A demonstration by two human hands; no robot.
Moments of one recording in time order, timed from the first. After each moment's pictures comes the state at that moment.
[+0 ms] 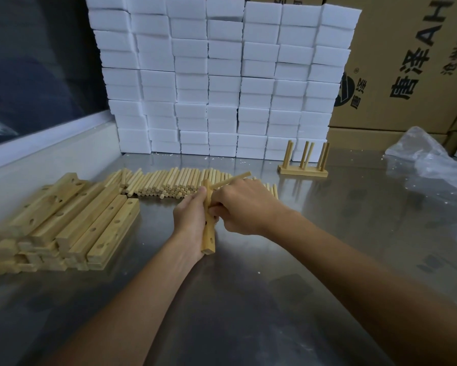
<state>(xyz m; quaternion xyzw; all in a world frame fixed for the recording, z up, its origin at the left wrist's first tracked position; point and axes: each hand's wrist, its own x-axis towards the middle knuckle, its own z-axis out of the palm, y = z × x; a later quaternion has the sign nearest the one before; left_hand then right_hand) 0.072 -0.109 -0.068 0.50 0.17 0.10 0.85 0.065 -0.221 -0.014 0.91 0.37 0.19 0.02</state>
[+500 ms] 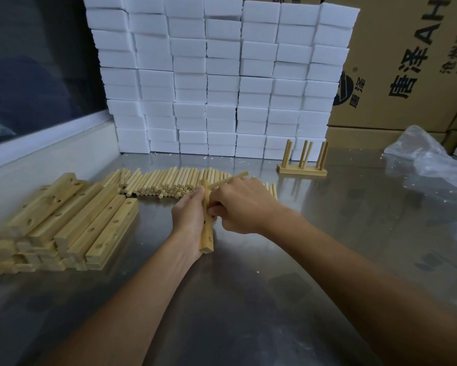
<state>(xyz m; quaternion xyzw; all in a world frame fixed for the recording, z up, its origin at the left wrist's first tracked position) 0.073 -0.108 -0.067 0.53 0.17 0.10 0.83 0.070 -0.221 -0.017 0.91 0.36 0.20 0.05</state>
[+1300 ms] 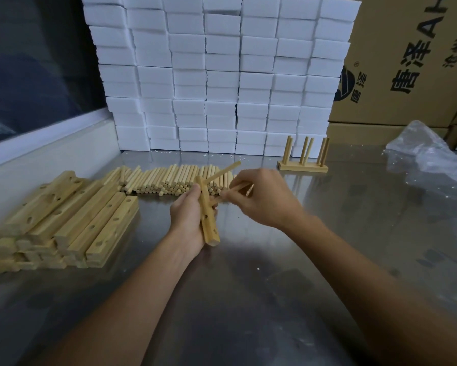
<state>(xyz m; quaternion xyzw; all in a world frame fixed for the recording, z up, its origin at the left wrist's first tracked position) 0.070 -0.106 -0.067 0.47 0.15 0.07 0.87 0.067 -0.250 -0.023 0.92 0.22 0.20 -0.27</state>
